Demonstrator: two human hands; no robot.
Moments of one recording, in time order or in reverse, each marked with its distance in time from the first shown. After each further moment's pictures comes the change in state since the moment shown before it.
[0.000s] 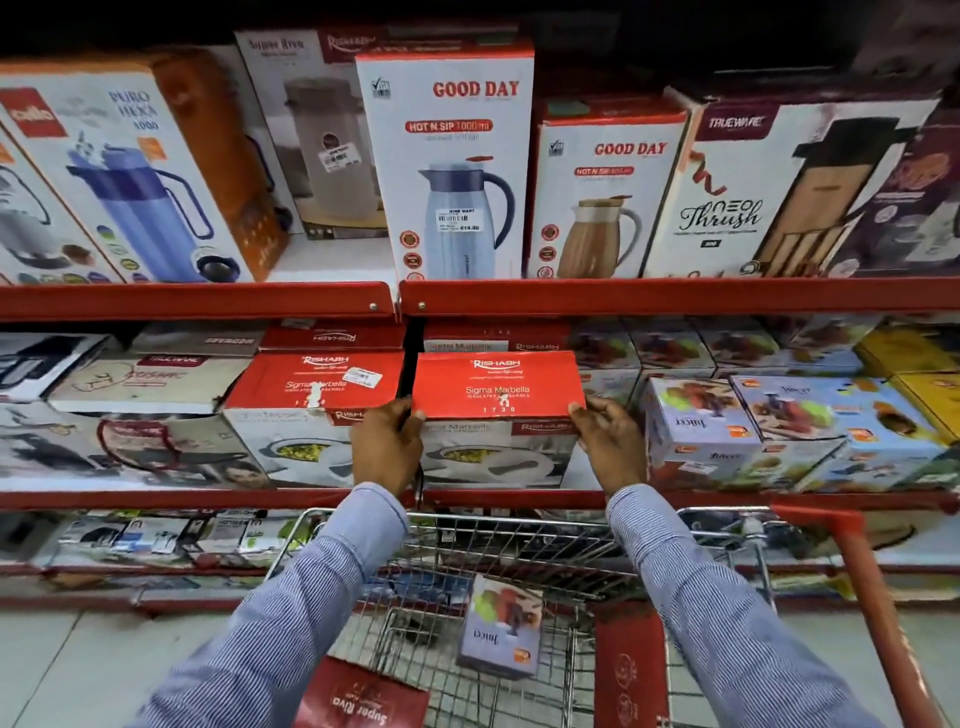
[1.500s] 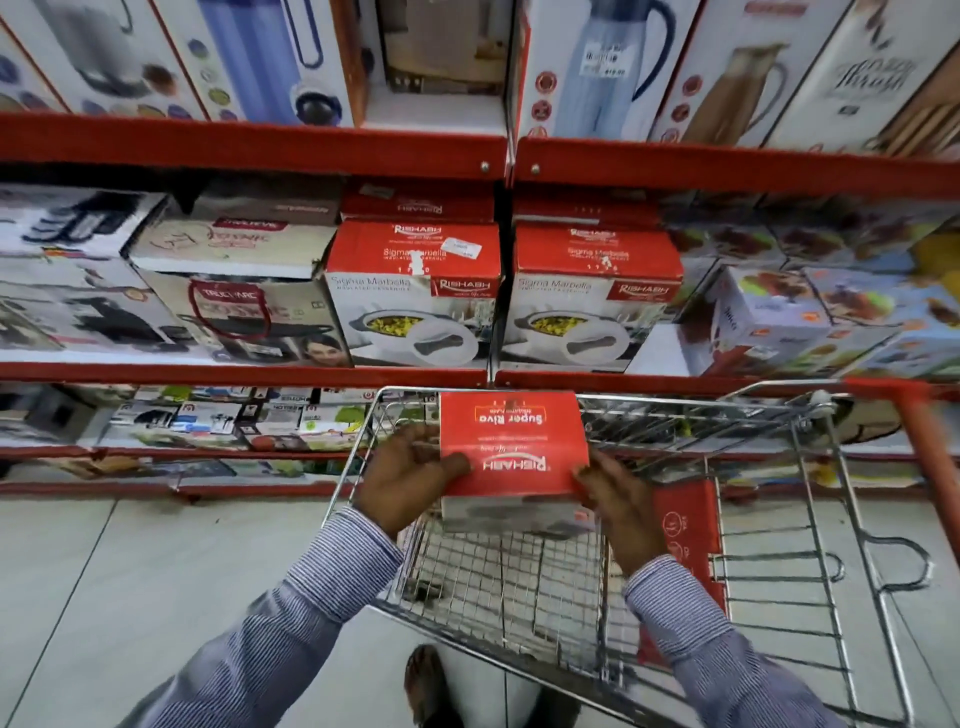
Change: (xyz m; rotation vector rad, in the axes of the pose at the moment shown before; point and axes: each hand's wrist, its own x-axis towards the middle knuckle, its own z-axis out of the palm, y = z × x) left_hand -0.118 -0.127 -0.114 -0.447 -0.556 -0.491; right_hand -0.231 0.057 0.074 -0.095 -0.190 0.165
